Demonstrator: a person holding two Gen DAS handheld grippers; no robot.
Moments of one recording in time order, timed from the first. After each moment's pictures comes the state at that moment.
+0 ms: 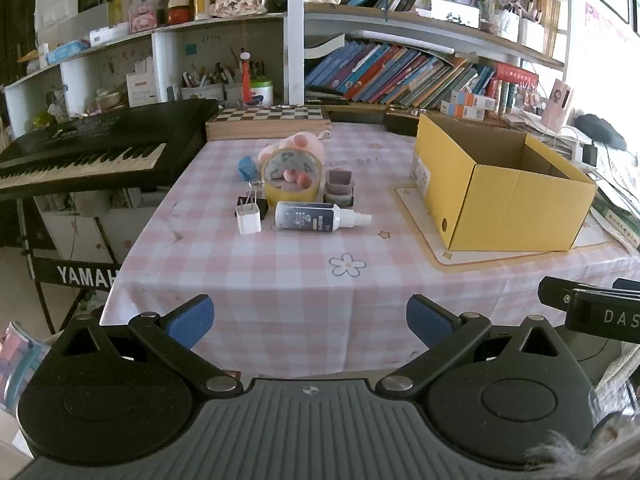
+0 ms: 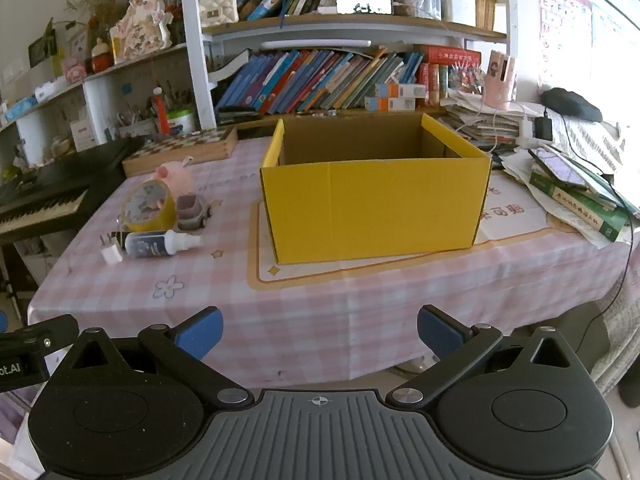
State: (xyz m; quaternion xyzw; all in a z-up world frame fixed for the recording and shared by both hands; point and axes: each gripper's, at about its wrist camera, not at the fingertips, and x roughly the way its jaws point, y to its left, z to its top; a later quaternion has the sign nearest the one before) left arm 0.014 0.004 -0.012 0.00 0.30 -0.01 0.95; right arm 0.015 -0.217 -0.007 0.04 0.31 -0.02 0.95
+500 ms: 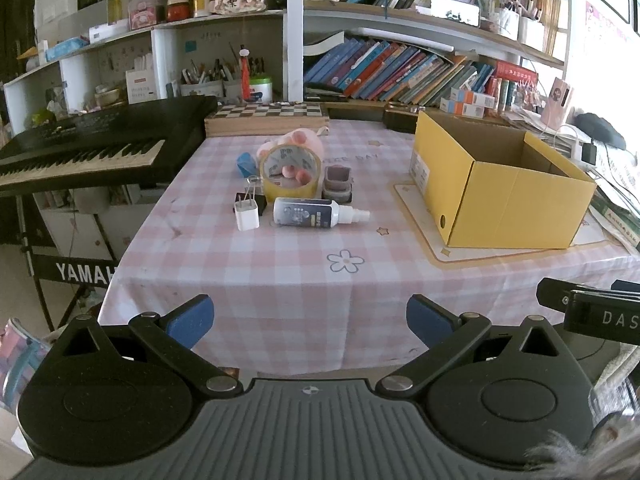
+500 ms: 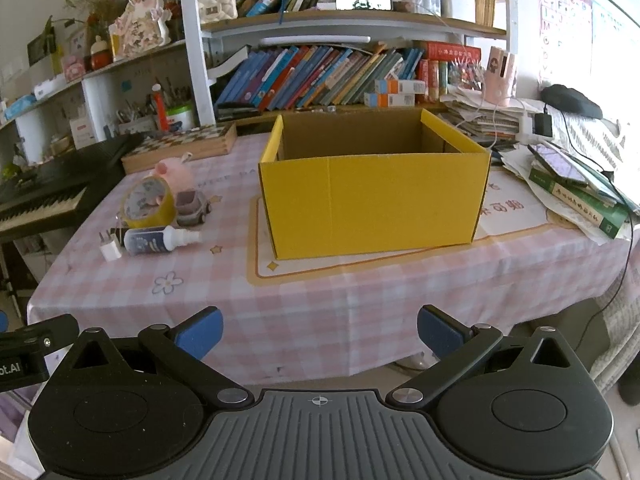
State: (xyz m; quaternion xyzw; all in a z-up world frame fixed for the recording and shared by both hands) left arm 0.014 0.003 -0.015 0.00 0.31 -0.01 0.95; right arm 0.014 -0.216 -0.007 0.04 0.32 -0.02 0.95
